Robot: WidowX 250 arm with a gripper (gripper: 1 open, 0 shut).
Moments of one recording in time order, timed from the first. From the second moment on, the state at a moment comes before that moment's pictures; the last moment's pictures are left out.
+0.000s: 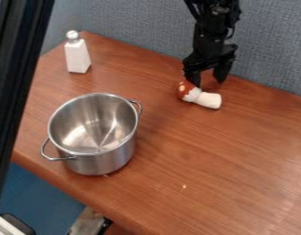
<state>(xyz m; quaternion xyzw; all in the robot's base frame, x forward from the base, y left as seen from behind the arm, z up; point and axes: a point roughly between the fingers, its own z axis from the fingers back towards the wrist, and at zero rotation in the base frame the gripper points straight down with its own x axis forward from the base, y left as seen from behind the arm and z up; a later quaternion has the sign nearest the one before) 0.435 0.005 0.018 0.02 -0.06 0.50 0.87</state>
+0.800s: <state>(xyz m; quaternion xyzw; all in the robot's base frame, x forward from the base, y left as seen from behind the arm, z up) 0.424 0.030 0.011 0.02 -0.05 0.43 0.90</state>
